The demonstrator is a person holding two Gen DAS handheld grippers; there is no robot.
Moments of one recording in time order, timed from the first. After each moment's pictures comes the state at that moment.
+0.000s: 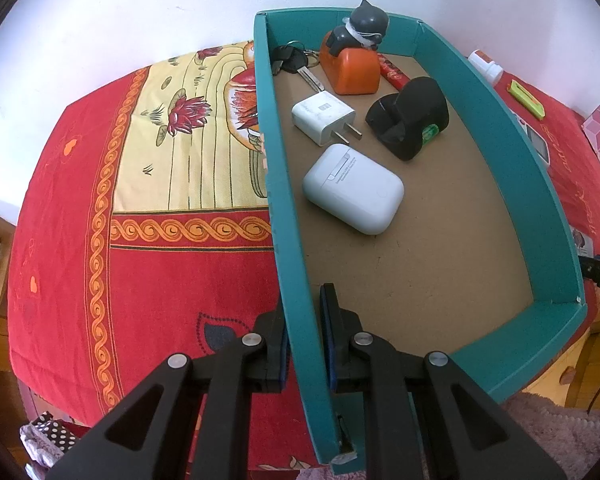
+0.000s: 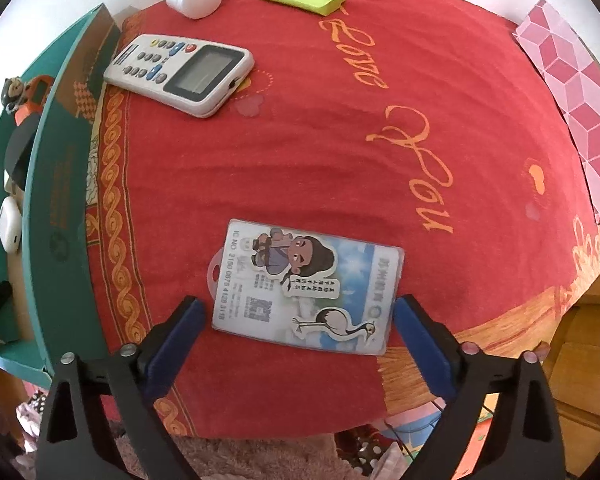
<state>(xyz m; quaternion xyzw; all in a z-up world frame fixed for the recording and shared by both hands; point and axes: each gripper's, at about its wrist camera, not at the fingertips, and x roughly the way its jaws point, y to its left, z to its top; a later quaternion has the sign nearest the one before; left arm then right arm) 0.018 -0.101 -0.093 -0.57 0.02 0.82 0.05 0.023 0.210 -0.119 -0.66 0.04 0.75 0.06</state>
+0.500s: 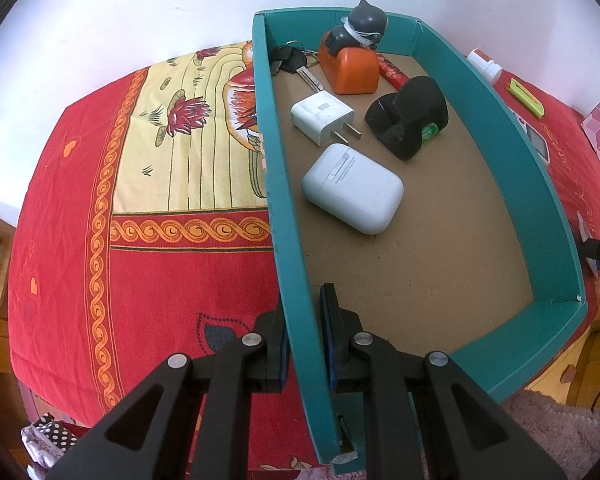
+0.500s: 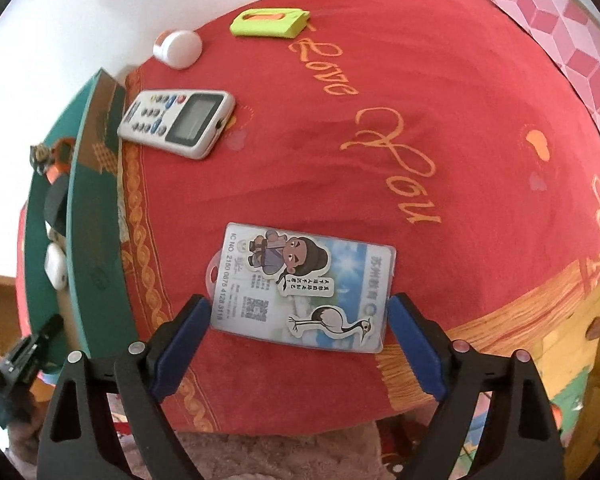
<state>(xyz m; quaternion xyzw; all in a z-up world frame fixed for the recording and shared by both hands) 0.018 -0.100 -0.093 -0.57 0.02 0.82 0.05 0.052 0.229 -0.091 -0.62 0.16 0.77 0.03</state>
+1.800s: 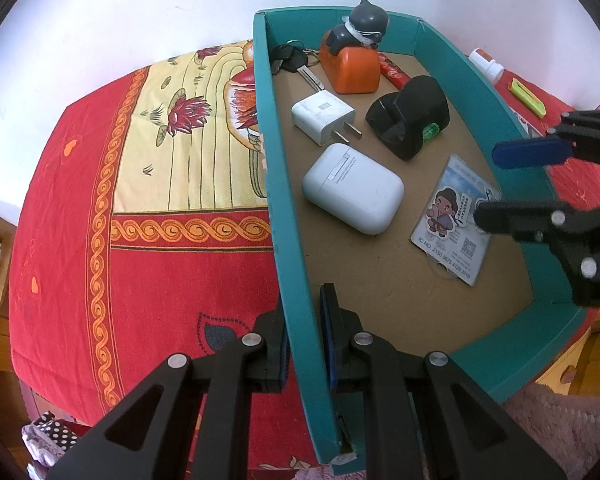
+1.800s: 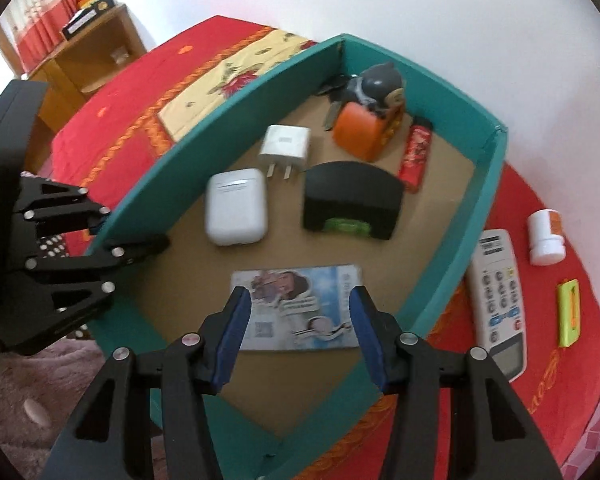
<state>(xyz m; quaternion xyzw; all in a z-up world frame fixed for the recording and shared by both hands) 0.020 -0.100 -0.093 -0.57 0.02 0.82 0.05 -0.021 0.025 -0.082 -0.54 -0.22 0.74 -0.33</state>
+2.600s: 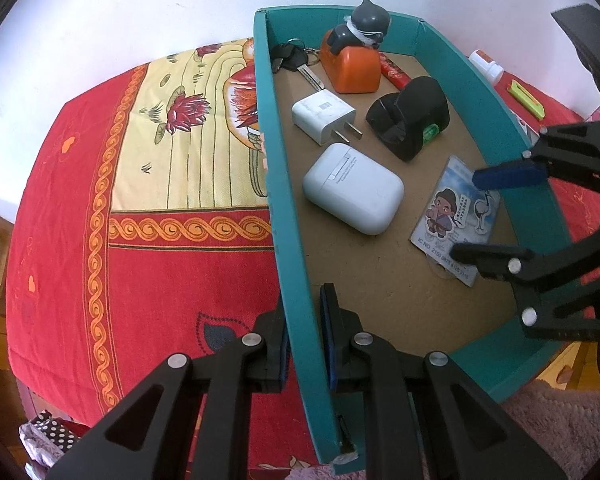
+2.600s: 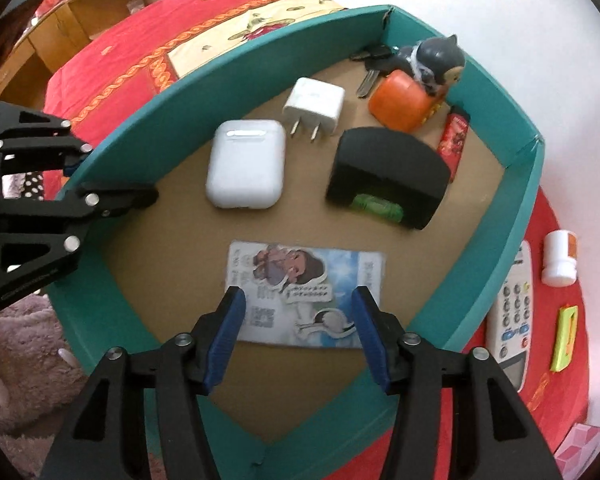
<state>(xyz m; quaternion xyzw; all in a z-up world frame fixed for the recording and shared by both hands) 0.018 -0.101 -0.093 -0.58 0.02 0.82 0.05 -0.022 0.014 -0.109 -0.54 -0.30 0.71 -0.33</state>
